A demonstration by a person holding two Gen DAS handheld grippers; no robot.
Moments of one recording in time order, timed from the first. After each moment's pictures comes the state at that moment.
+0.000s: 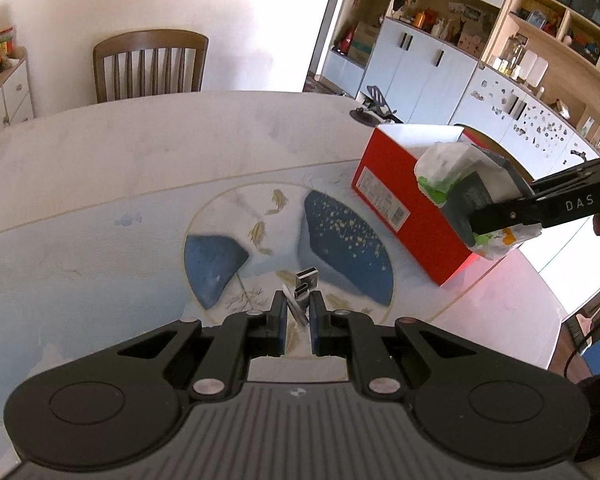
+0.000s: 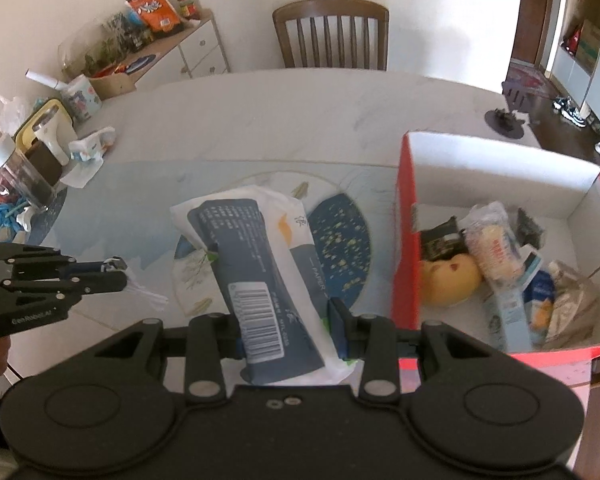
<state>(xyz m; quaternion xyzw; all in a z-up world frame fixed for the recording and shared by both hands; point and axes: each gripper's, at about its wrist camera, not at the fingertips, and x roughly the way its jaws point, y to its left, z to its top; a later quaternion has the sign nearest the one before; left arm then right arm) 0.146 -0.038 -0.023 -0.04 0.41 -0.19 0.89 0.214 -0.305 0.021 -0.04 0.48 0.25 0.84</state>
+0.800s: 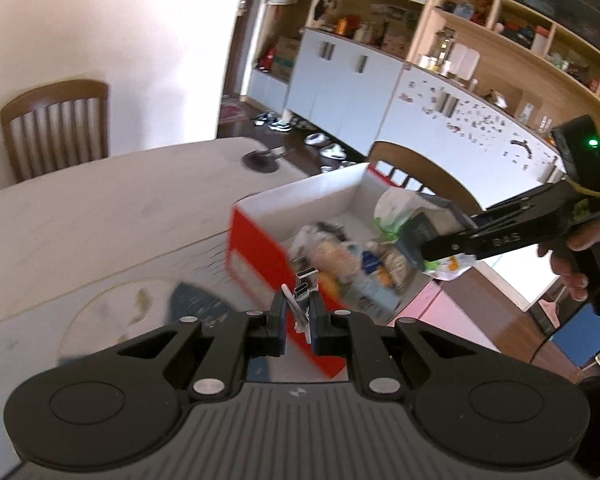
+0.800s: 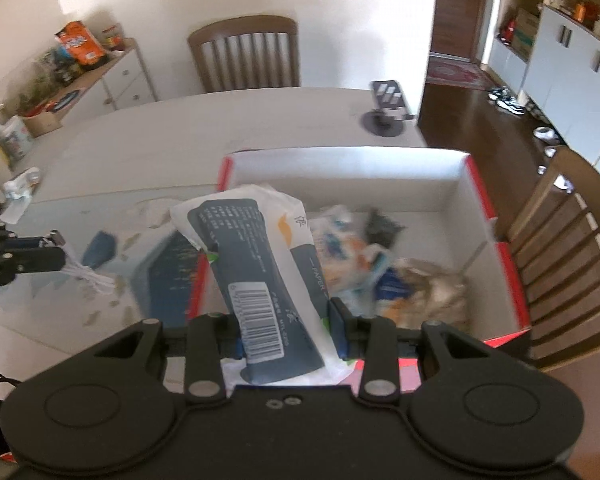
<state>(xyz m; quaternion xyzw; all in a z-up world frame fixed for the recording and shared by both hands) 0.208 -0.179 0.032 -0.01 0.37 -0.29 0.88 0.250 -0.438 0.034 -0.03 0.48 0.16 0.86</state>
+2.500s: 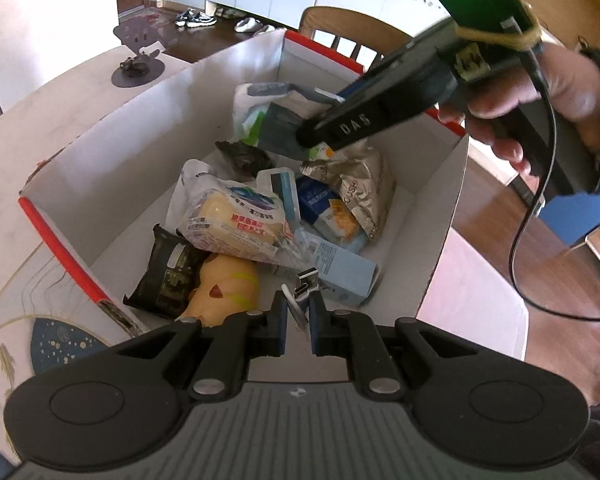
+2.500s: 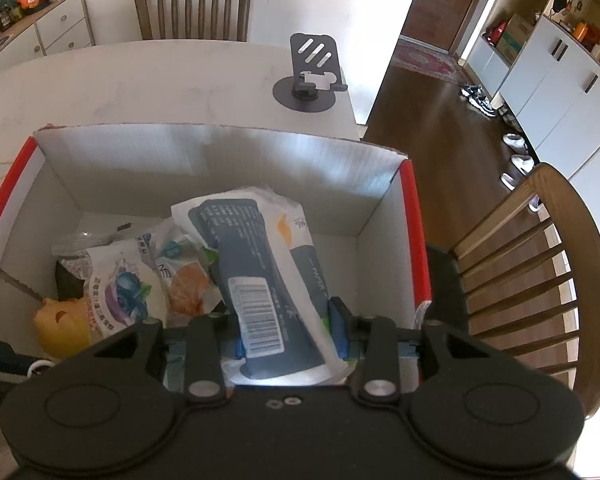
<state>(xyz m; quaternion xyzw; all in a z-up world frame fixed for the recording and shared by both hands) 0.296 -0.339 -0.062 0.12 0.50 -0.37 0.78 0.380 -0.481 -0.054 -0.13 0.51 0.12 0.84</state>
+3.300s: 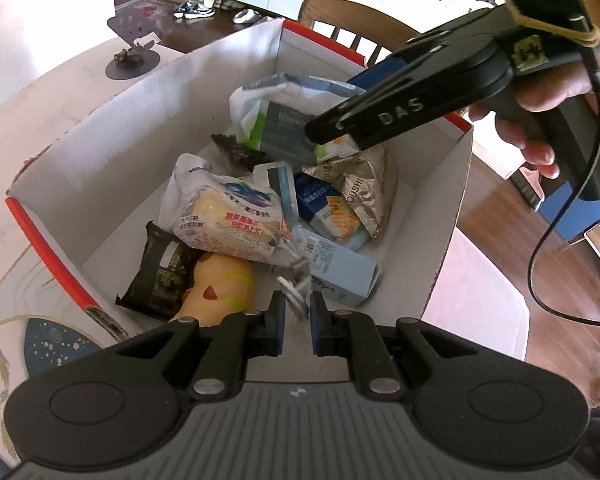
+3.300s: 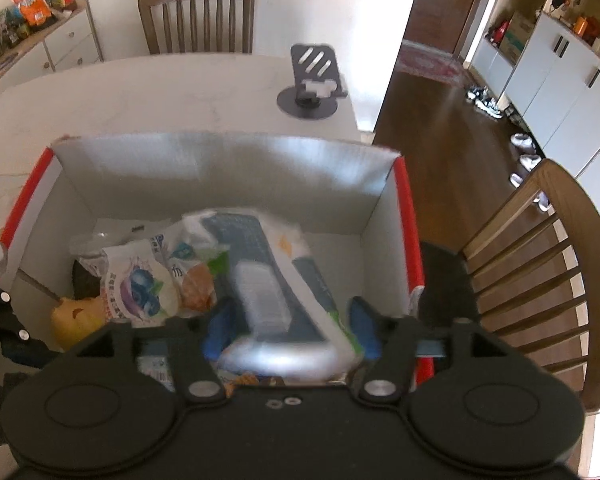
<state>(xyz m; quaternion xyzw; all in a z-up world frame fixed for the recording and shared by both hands) 0.301 -0.347 -0.066 0.12 0.51 -0.37 0.77 0.367 -0.493 -0.043 -0.10 0.49 0.13 0.85</state>
